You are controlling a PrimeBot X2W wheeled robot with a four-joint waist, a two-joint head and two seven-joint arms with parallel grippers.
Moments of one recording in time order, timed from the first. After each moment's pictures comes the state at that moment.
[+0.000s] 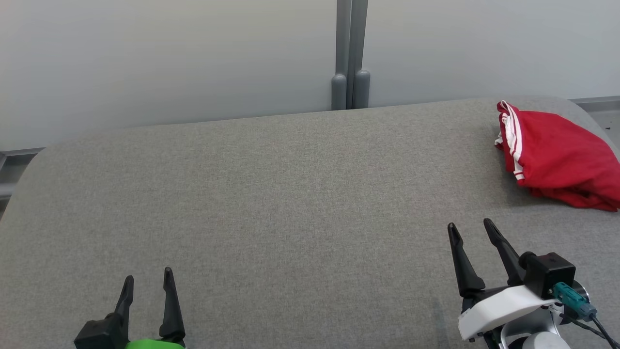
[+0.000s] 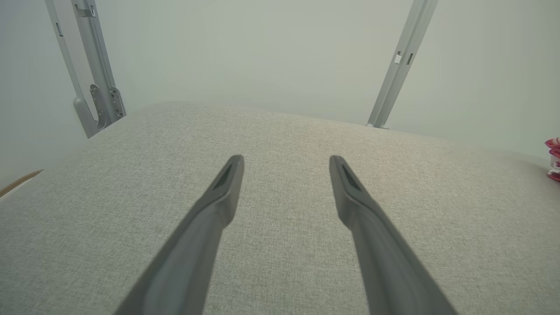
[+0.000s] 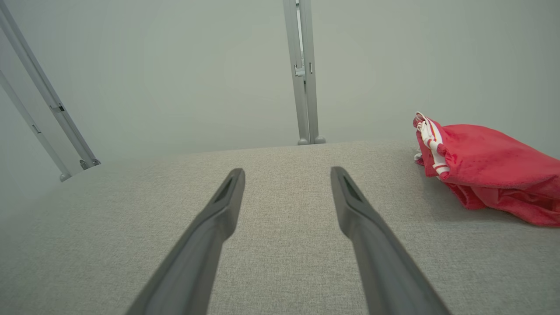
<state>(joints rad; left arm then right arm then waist) 0.11 0.26 -0.29 0.09 -0.53 0.24 -0.26 0.03 -0.05 0.05 0.05 0.19 0.13 -0.14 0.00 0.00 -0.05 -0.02</state>
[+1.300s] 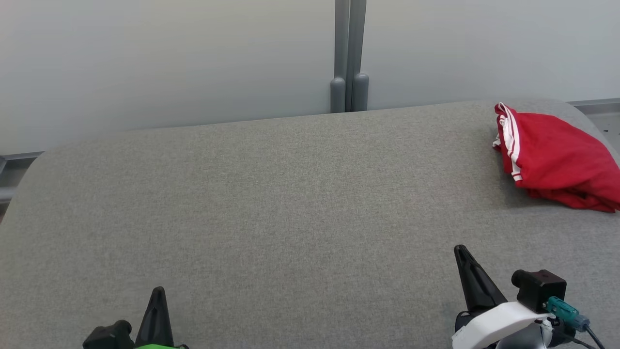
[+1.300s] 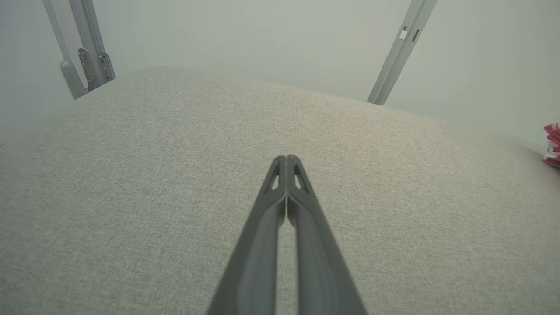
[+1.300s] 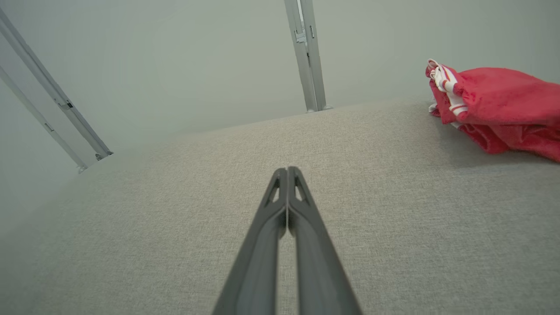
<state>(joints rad) 0.11 0.23 -0.30 0.16 -0.55 0.22 -0.23 0.07 -0.05 0.09 0.10 0.28 0.13 -0.12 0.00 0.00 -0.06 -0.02</state>
